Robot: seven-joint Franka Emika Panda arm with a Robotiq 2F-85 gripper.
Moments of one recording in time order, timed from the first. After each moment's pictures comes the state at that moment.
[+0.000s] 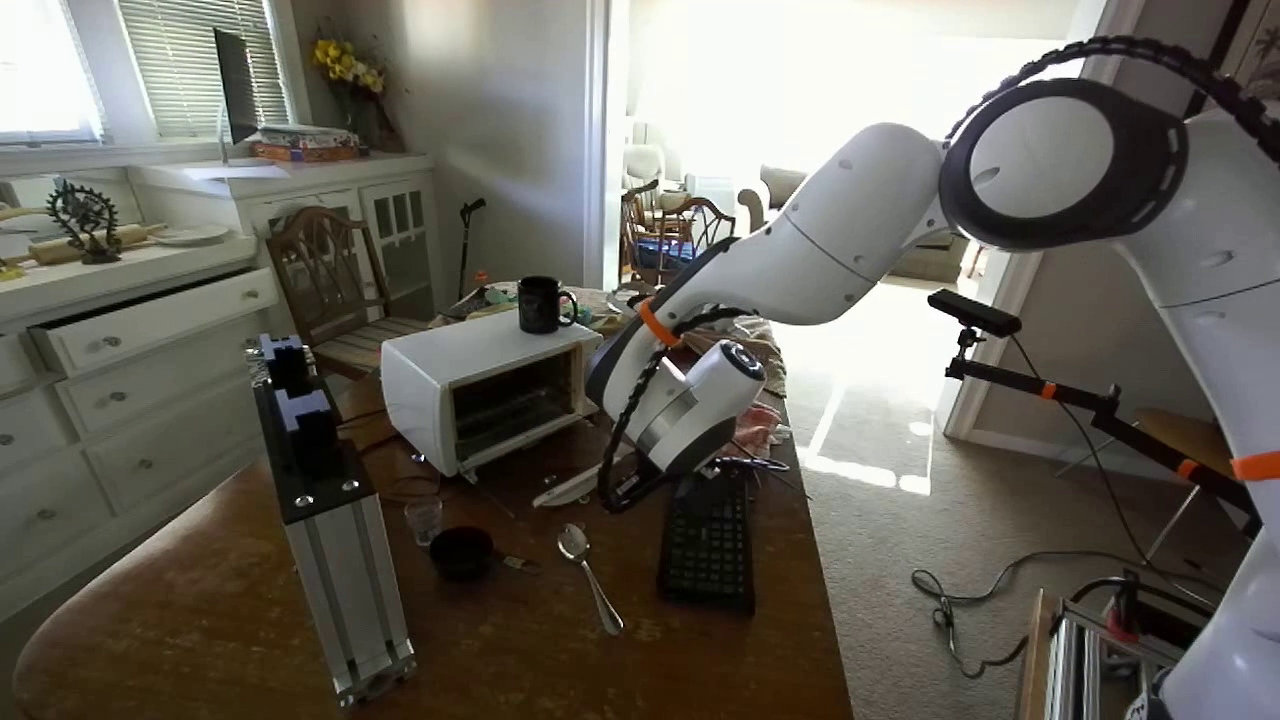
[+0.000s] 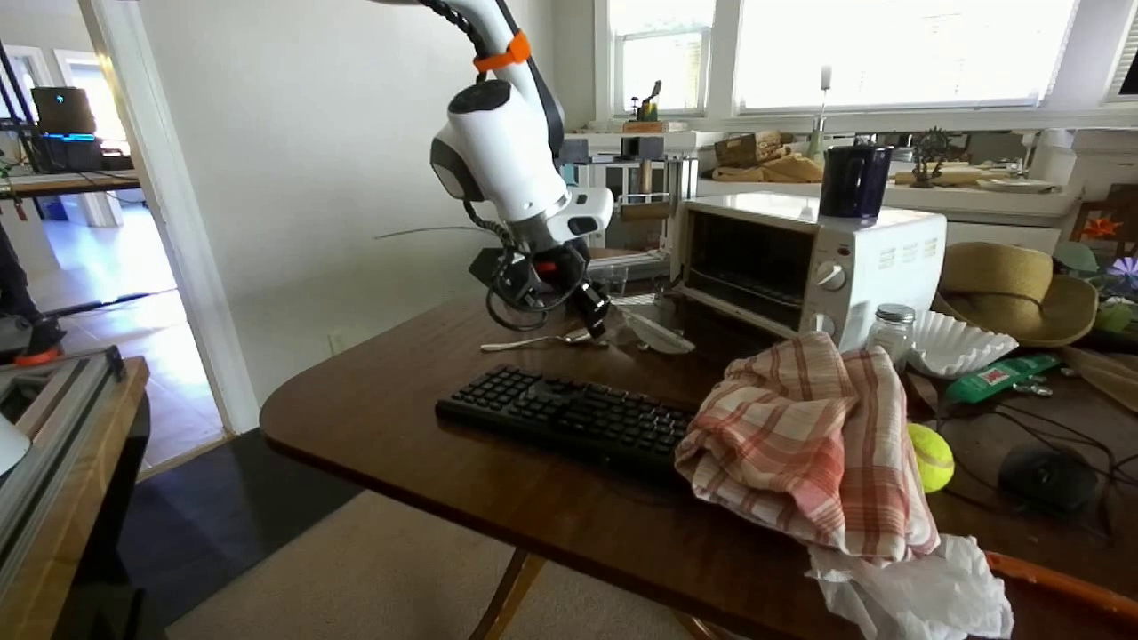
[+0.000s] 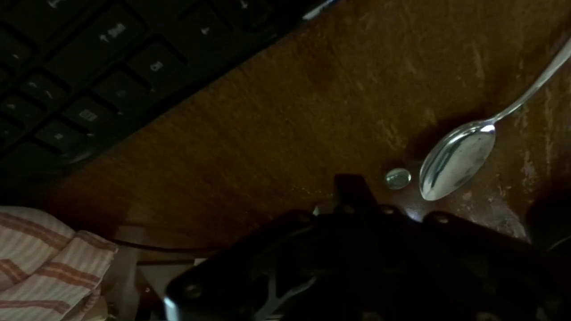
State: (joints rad) arm -0.15 0.72 0.29 -1.96 1.48 3.29 -1.47
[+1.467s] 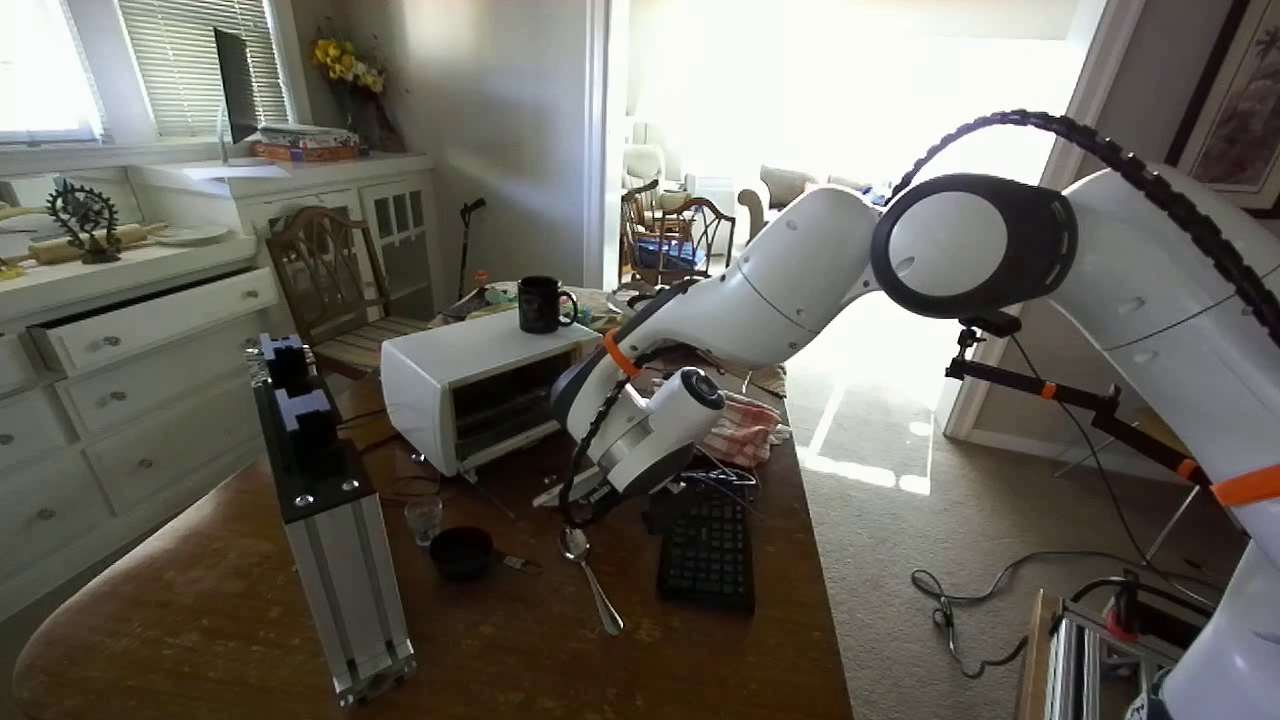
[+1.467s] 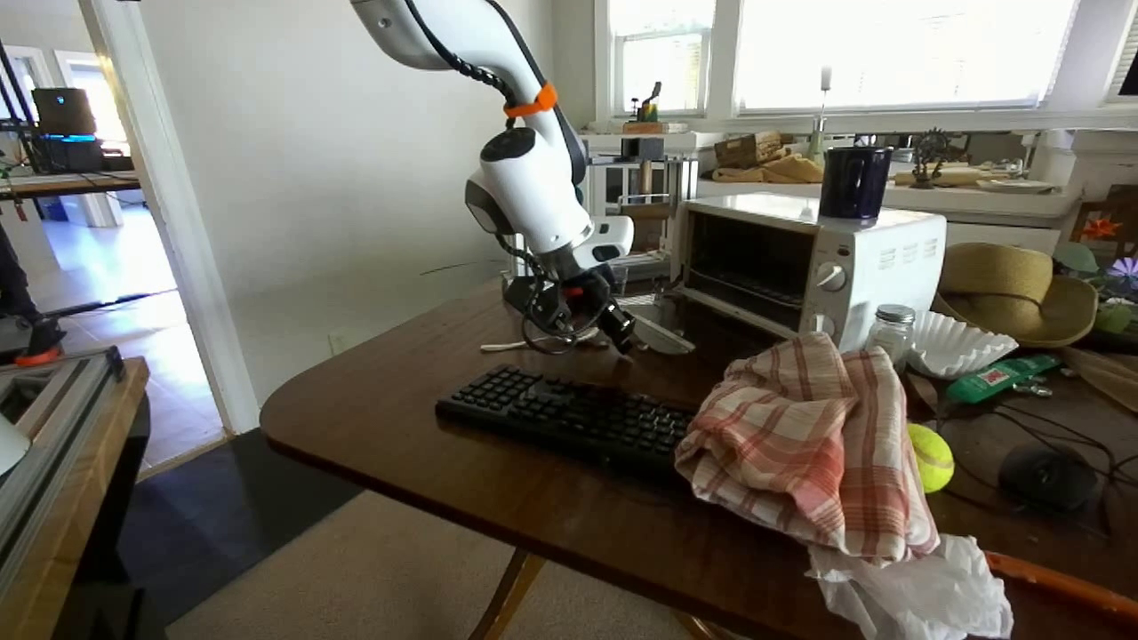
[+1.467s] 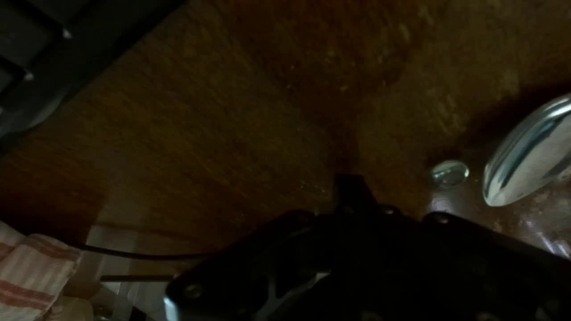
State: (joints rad) arm -0.10 0.93 0.28 -1.70 1.48 3.38 -1.48
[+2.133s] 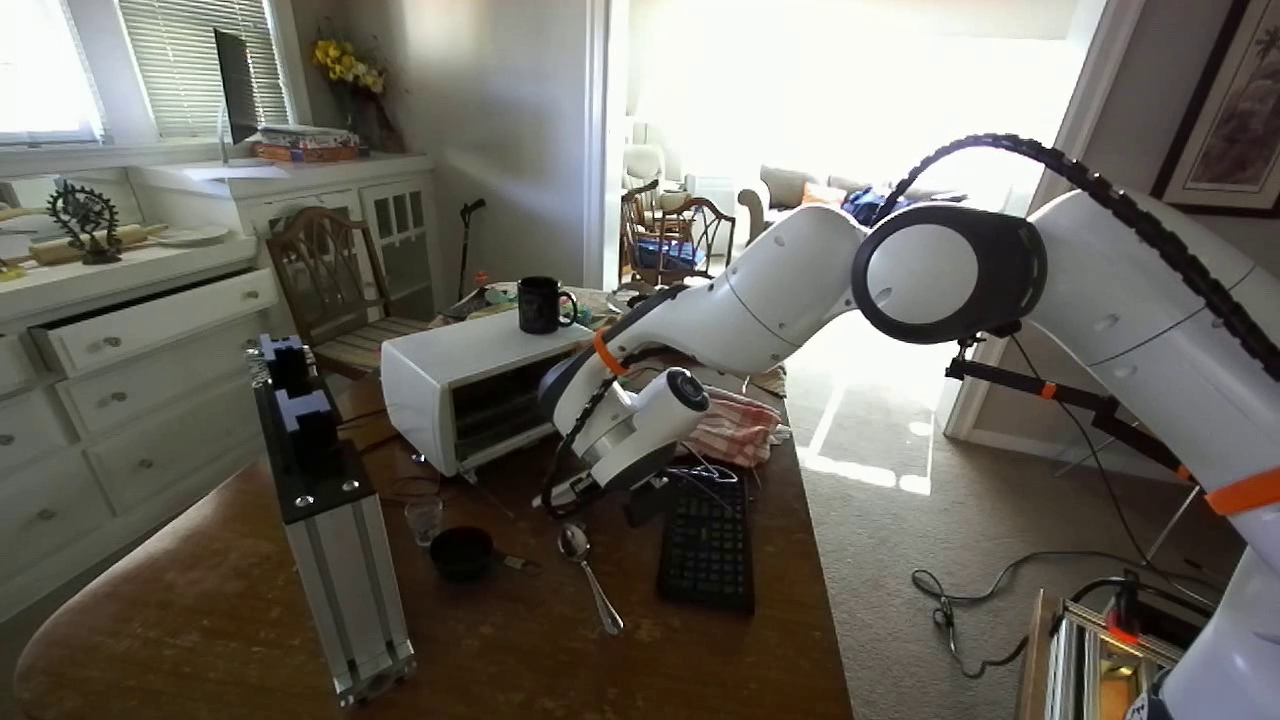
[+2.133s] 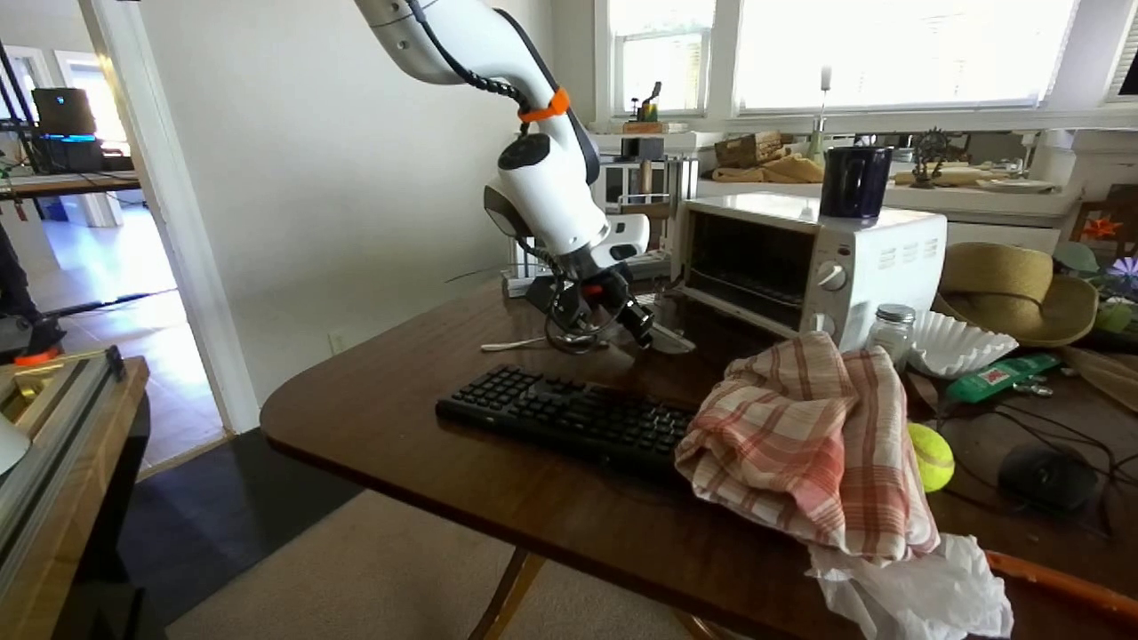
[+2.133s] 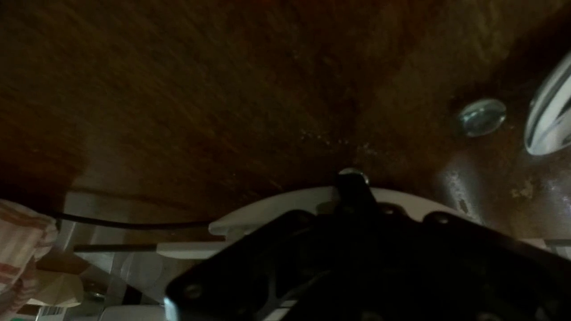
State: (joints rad) arm -0.09 1.00 0.27 -1.57 1.47 3.40 -1.47
